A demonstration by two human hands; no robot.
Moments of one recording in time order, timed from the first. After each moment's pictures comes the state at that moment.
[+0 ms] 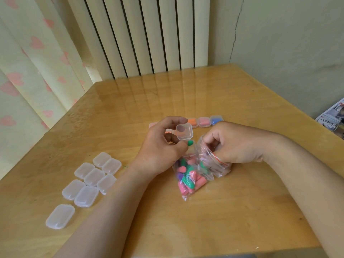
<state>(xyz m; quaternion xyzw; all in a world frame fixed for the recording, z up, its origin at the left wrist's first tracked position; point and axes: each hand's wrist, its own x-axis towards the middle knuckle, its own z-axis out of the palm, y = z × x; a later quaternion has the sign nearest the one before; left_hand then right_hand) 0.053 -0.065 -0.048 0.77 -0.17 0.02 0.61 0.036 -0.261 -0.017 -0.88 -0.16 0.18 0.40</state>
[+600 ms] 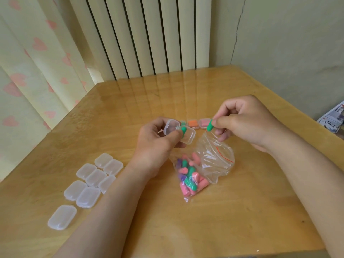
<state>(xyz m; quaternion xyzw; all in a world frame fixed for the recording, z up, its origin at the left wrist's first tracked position) 0.055 -0.063 -0.039 0.71 -0.08 0.03 0.70 0.051 -0.269 -0.007 -0.80 -0.03 -0.08 0.59</state>
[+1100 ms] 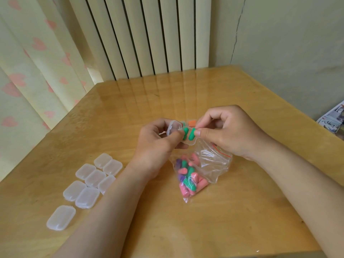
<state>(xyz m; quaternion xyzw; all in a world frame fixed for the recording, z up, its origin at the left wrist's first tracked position) 0.052 -0.066 -0.038 0.70 -0.09 0.03 0.71 0.043 -0.248 -0.022 -0.82 -0.13 -0.11 0.54</state>
